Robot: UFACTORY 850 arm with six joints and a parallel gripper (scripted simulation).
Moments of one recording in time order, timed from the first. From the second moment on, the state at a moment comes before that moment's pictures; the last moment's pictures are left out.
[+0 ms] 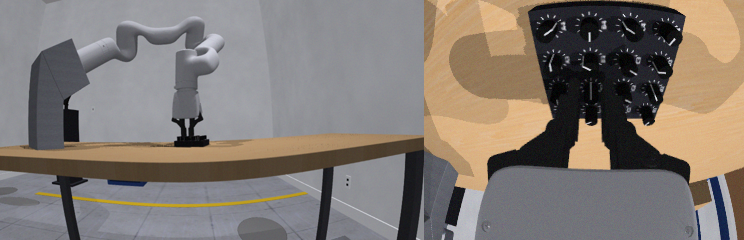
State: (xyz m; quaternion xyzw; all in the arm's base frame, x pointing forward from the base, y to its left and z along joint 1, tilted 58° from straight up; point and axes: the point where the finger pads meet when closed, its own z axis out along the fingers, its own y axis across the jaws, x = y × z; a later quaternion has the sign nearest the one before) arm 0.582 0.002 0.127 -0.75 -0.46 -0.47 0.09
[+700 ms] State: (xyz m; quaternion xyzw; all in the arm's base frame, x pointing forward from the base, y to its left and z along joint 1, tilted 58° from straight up) arm 0.582 0.002 0.128 -0.75 -0.46 -0.47 0.09
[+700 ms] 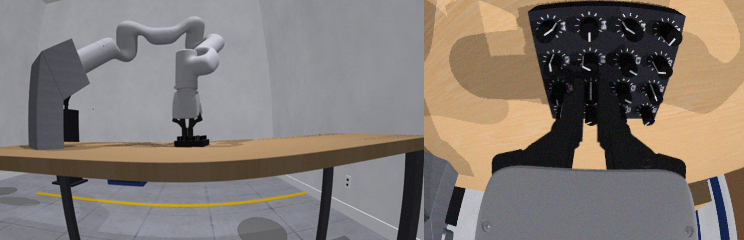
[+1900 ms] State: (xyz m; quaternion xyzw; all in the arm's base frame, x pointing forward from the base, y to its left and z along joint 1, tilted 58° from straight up) arm 0.582 0.002 0.128 -0.74 -0.47 -0.47 0.09
